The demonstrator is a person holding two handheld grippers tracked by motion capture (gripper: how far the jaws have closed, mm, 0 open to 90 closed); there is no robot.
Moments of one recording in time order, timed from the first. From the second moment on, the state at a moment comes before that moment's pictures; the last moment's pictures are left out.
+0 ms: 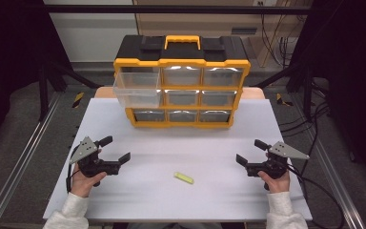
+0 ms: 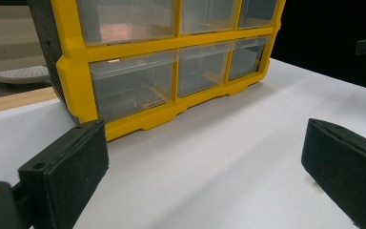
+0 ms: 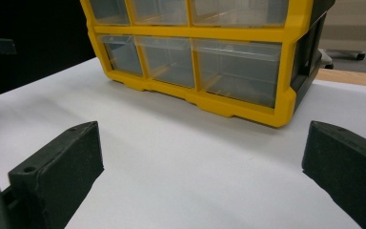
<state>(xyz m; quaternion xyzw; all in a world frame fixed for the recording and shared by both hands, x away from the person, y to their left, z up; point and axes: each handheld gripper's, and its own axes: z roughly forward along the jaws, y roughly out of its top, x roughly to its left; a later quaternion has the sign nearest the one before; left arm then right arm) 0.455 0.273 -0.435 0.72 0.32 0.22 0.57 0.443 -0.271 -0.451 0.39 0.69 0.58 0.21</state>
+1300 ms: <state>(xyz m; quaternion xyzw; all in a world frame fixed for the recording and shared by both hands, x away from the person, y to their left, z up) 0.458 0.274 -0.439 0.72 0.33 0.22 0.57 0.448 -0.191 -0.439 0.35 0.76 0.53 0.16</state>
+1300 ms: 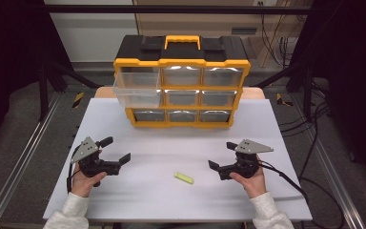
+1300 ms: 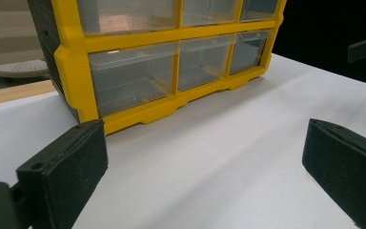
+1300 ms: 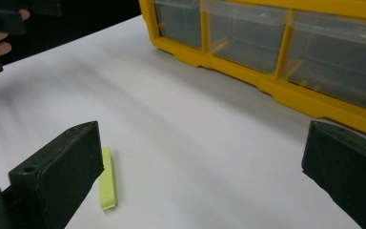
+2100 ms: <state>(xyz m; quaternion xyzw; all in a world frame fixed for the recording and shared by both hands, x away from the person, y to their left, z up) 0.458 0.275 -0.439 0.72 0.33 0.22 0.57 0.451 -0.124 -0.453 0.32 0.81 0.48 0.13</state>
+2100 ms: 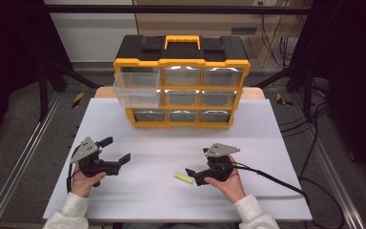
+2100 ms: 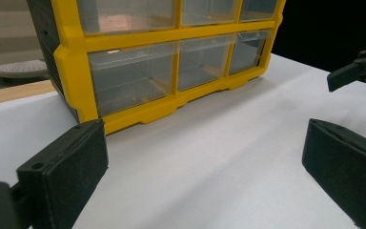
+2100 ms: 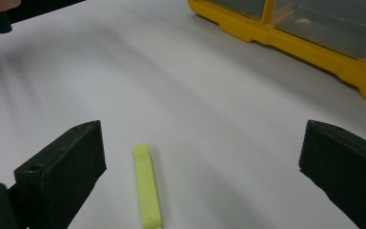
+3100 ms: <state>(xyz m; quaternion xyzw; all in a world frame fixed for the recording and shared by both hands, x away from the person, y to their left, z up) 0.459 0.275 -0.440 0.73 0.33 0.21 0.56 0.451 -0.084 -0.483 0.29 0.86 0.41 0.10</state>
